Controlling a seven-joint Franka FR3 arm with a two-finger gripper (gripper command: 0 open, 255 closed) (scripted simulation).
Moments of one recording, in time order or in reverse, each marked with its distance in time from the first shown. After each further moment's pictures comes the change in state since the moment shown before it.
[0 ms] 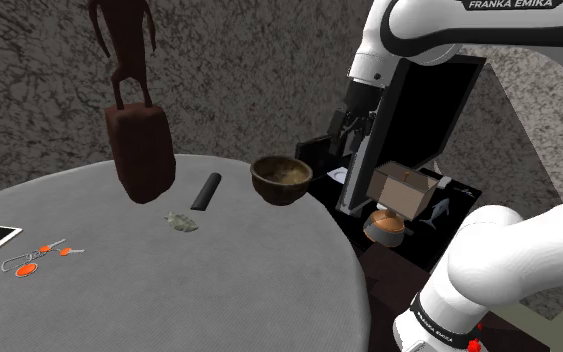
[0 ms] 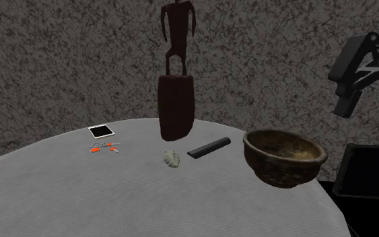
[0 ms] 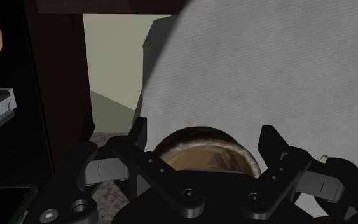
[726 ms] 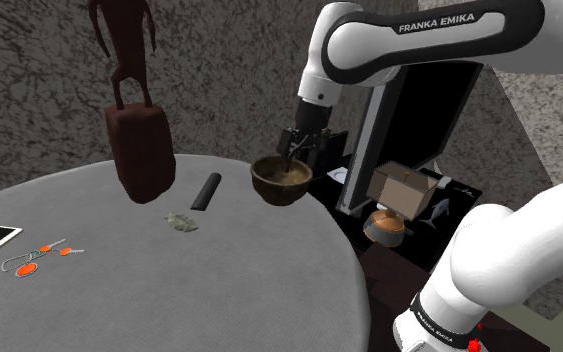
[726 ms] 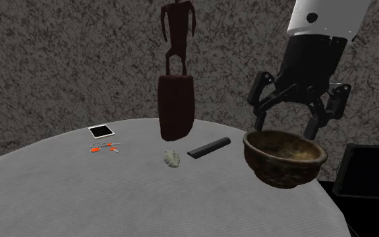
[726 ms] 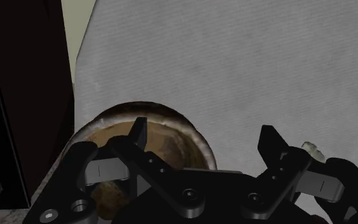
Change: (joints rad) arm 0.059 0.222 0.145 0.035 0.077 0.212 0.144
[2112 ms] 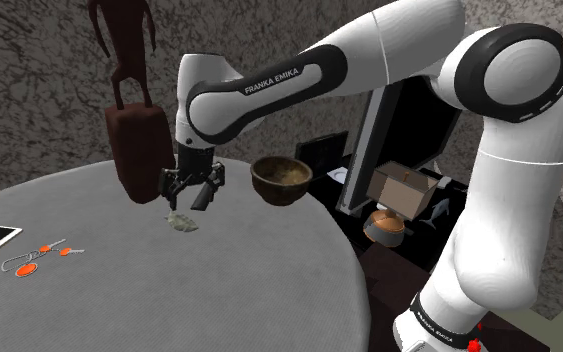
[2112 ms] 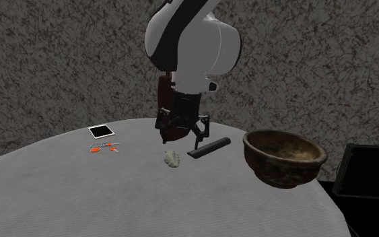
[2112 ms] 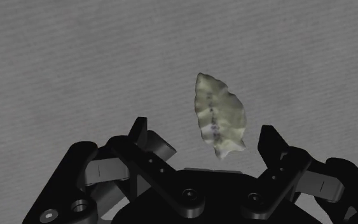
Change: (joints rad) arm 0.120 0.727 0.219 0.495 -0.157 0.267 0.400
